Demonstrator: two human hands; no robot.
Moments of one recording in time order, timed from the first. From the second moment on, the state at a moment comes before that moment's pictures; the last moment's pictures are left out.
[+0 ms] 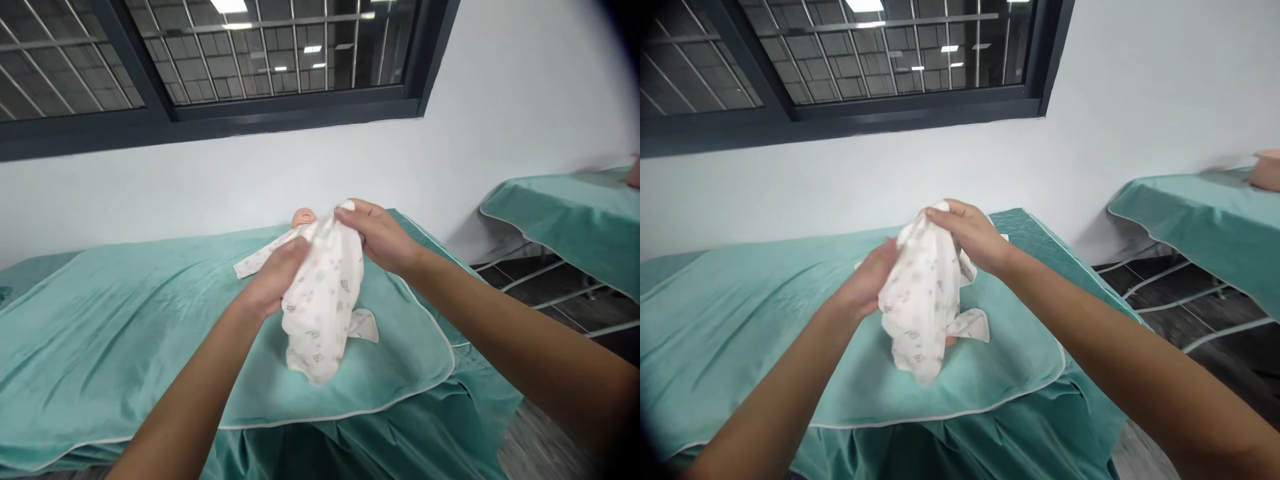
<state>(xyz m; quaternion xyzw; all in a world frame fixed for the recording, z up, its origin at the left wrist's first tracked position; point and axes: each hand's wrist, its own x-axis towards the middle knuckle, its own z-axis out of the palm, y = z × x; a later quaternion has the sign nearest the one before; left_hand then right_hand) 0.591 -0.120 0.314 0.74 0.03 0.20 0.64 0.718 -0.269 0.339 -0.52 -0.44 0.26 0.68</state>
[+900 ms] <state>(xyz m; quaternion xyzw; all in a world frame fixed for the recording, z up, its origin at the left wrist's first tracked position) 0.585 -0.112 0.296 0.54 0.07 0.21 0.81 0.698 -0.261 0.322 -0.59 -0.53 0.35 0.49</state>
